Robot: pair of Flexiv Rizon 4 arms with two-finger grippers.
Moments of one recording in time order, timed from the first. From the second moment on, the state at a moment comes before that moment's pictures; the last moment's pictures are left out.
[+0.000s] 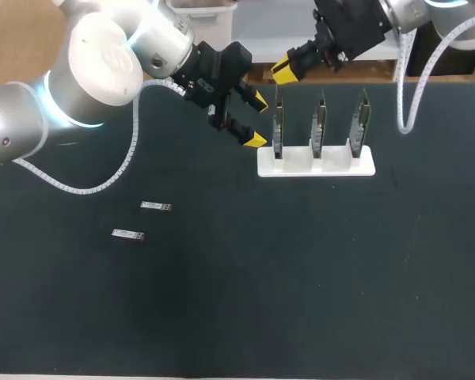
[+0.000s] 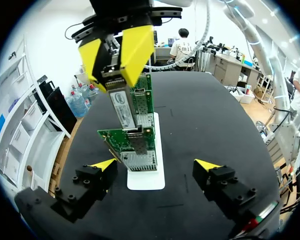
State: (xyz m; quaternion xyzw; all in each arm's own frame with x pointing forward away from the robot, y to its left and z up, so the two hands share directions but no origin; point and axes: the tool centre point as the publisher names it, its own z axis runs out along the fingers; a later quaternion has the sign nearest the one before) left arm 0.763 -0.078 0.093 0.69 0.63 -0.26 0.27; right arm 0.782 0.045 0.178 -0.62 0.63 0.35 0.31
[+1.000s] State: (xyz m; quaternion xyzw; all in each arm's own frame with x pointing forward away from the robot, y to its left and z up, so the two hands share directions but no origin) left arm 0.763 -0.078 0.093 0.69 0.63 -0.26 0.27; right arm 0.778 0.042 0.173 -0.61 0.64 0.35 0.30
